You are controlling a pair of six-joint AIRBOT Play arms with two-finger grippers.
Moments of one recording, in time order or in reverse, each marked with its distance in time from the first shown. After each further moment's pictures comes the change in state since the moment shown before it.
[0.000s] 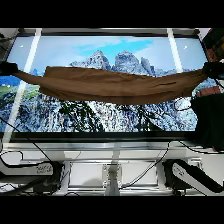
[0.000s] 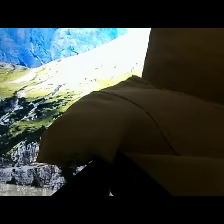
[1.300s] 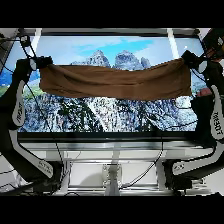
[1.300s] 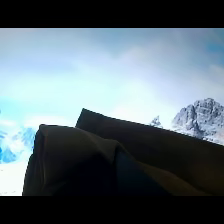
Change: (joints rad) left arm -0.210 -0.405 0.005 0.000 0.741 -0.472; right arm -0.002 -0.548 0.001 0.053 -0.898 0.481
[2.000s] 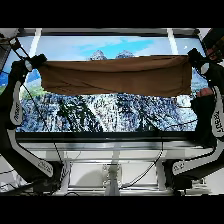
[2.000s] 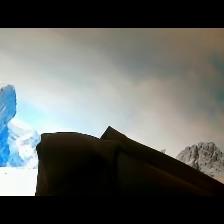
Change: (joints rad) left arm 0.056 -0.007 0.000 -0.001 0.076 -0.202; right arm -0.052 -0.019 0.000 -0.001 -0.078 0.159
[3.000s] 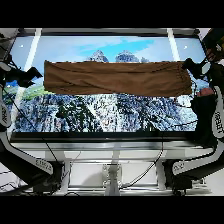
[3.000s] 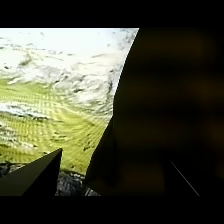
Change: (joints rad) left arm 0.212 0.019 0.001 -0.414 -0.605 0.309; right arm -0.002 0.010 0.000 -0.003 0.299 -0.262
